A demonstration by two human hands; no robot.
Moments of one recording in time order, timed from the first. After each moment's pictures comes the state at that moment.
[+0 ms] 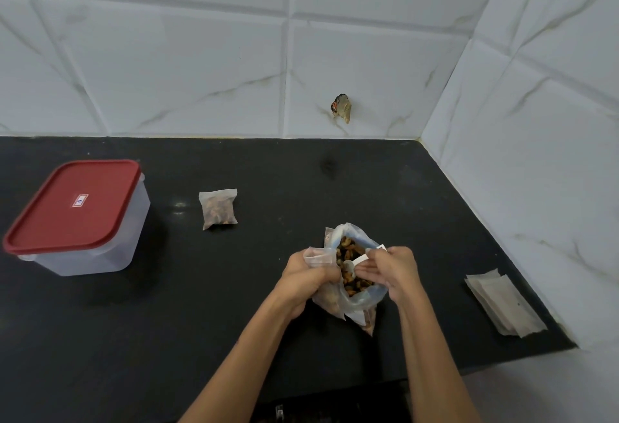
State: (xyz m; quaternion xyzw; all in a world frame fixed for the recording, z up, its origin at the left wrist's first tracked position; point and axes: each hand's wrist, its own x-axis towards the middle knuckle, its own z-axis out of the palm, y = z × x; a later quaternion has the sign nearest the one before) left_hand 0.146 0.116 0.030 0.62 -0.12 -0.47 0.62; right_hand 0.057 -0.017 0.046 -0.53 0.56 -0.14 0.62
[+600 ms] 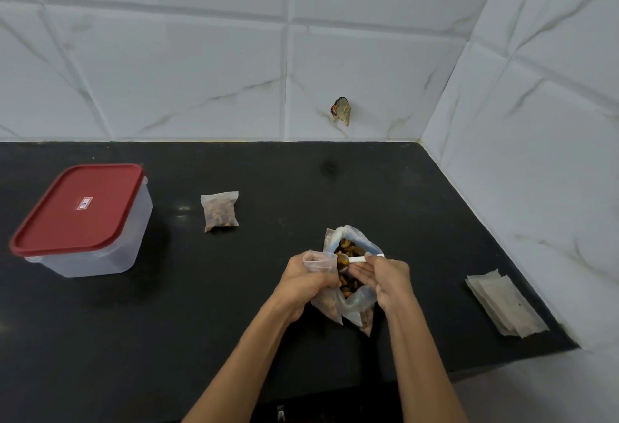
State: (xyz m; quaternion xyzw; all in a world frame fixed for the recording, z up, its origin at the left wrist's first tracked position) left_hand 0.145 0.119 0.029 0.64 -0.13 -0.47 0.60; right_hand 0.057 0.000 0.038 -0.39 0.55 -0.20 0.71
